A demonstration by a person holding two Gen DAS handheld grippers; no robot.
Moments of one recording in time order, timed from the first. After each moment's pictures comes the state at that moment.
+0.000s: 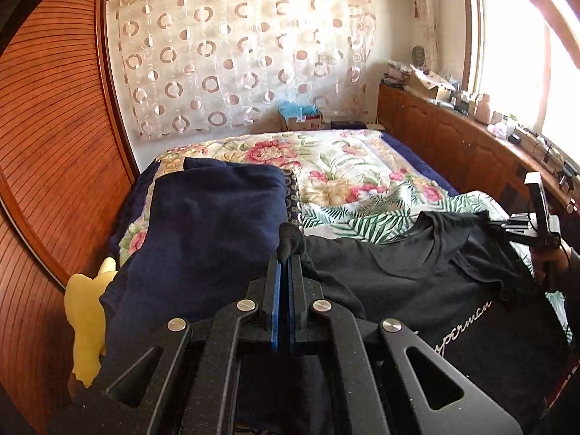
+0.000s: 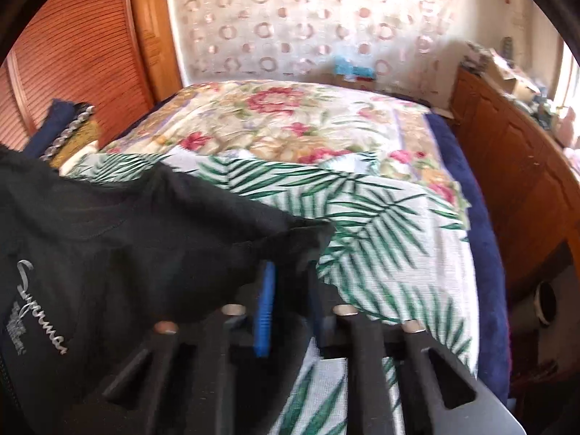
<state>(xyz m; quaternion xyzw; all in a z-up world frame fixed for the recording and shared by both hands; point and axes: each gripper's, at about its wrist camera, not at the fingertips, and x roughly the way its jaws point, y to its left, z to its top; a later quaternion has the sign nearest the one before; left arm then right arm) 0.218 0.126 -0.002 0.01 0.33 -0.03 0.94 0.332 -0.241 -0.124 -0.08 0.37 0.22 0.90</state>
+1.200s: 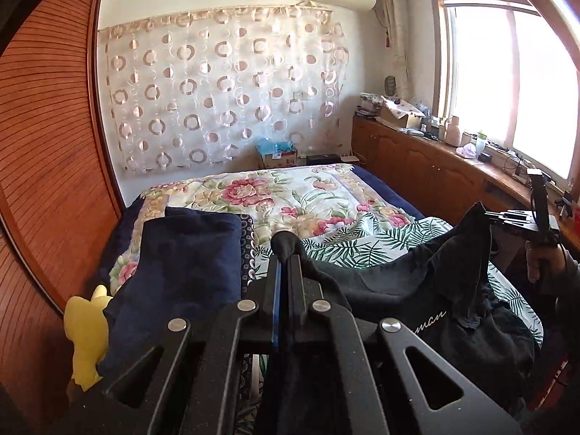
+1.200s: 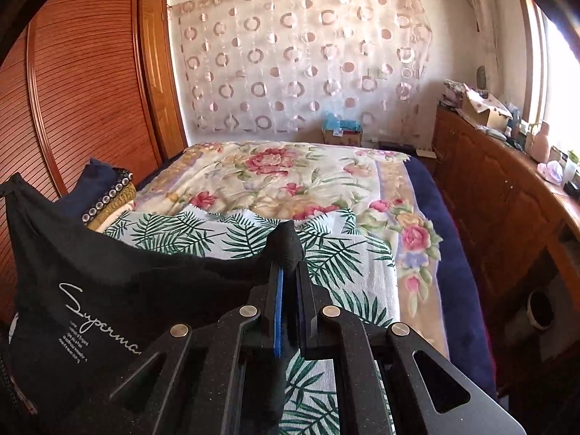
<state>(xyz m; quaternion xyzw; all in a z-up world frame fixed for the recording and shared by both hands) 0.170 0.093 0.051 0.02 0.27 -0.07 0.96 0.247 -0.305 -0.069 -0.05 0.26 0.20 0.94</state>
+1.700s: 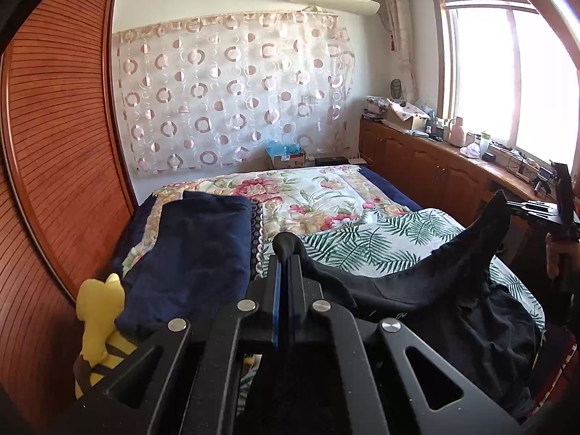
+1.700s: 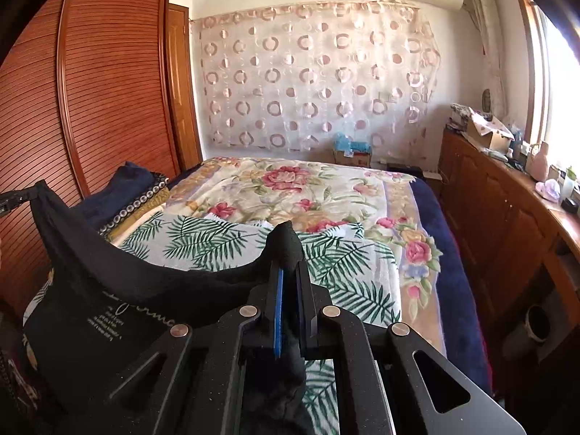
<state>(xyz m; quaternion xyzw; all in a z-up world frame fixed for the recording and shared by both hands) 0.122 0.095 0.037 0.02 0.26 -0.05 0.96 0.180 -0.312 -0.073 -0.05 0.22 0.22 0.95</state>
